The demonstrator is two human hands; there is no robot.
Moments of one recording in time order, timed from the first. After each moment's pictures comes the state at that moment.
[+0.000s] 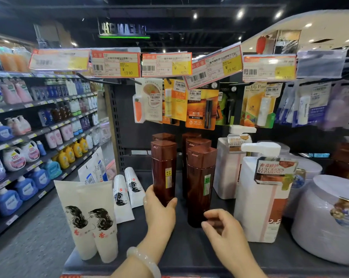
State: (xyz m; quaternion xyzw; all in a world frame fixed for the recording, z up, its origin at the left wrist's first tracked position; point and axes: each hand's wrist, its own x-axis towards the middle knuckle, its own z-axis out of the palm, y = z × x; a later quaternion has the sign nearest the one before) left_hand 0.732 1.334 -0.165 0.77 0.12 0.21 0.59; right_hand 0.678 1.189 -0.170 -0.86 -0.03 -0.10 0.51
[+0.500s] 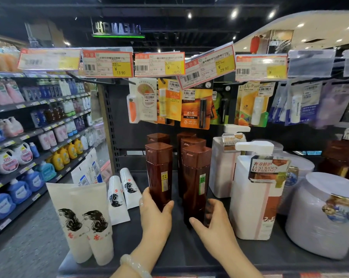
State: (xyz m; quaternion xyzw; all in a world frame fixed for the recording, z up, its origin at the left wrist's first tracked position) left_hand 0.723 1.335 -0.166 0.81 0.10 0.20 0.55; right_hand 0.696 1.198 -0.175 -0.87 0.02 -0.09 0.49
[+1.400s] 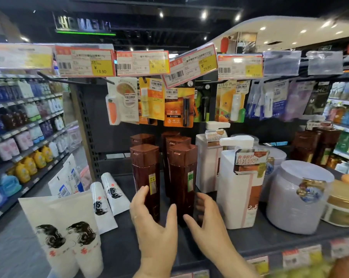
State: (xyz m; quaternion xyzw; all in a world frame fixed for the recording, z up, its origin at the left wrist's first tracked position) left_hand 0.681 1.318 -0.164 0.72 -0.05 0.35 0.59; right_hand 0.682 1.202 -0.174 -0.86 0.01 -0.15 0.49
